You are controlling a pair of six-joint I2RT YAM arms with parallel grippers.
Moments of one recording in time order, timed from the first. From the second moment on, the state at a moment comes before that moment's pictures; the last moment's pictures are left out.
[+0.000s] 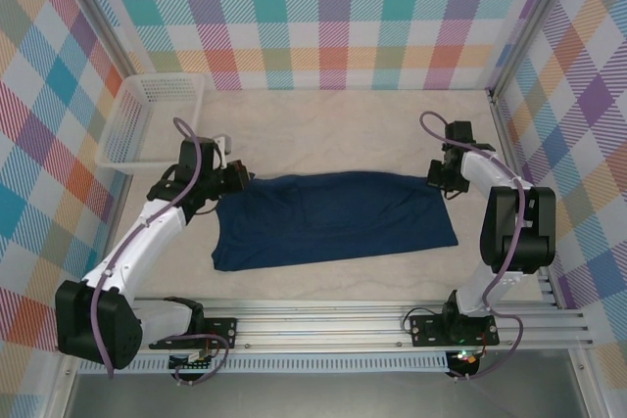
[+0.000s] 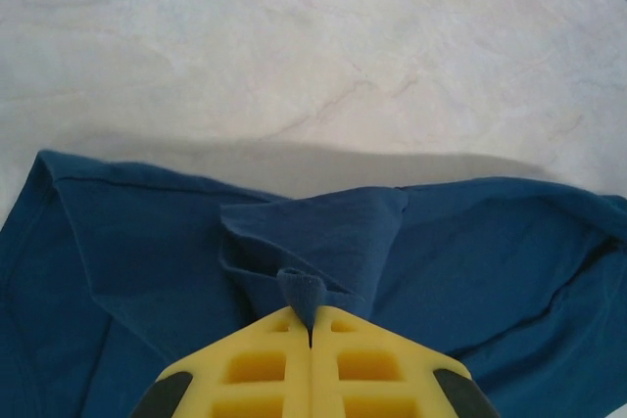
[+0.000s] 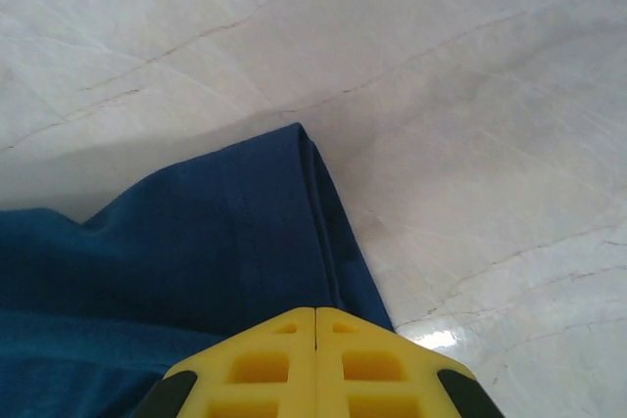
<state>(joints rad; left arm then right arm) -0.24 1.18 0.91 -0.47 0.20 -0.45 -0.02 1.70 1.13 -0.66 0.05 0.23</state>
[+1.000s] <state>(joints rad) -0.24 0.93 0.75 -0.61 0.12 -0.53 -0.05 1.69 1.12 -0.69 0.08 0.24</state>
